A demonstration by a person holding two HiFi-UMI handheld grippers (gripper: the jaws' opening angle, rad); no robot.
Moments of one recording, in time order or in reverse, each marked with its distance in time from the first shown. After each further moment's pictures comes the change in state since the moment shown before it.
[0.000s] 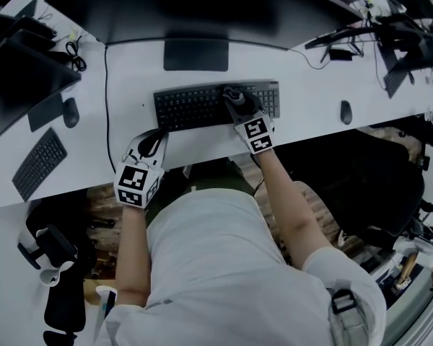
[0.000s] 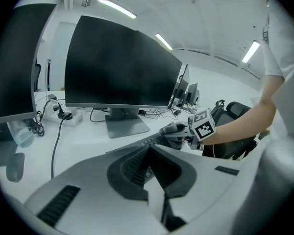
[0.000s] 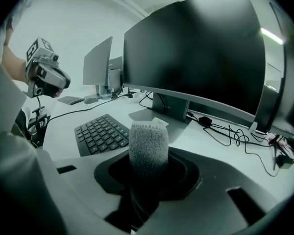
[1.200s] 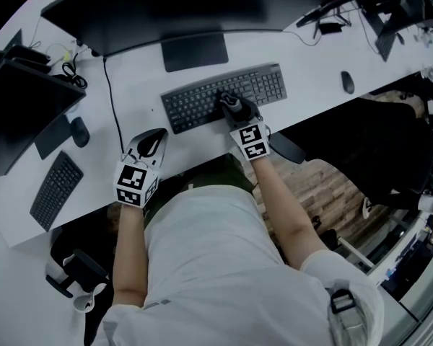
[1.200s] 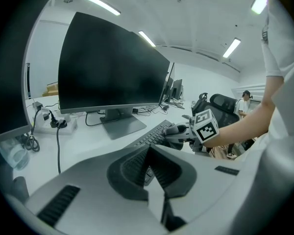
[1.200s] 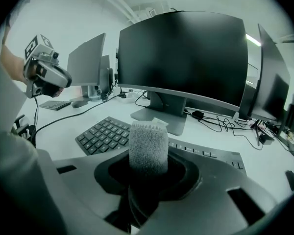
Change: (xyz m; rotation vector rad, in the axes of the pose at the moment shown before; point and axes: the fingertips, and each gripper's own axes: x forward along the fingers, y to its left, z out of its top) left arm -0.024 0.032 -0.007 0.142 0.035 -0.167; right arm -0.008 0.059 -0.004 0.131 0.021 -0.199
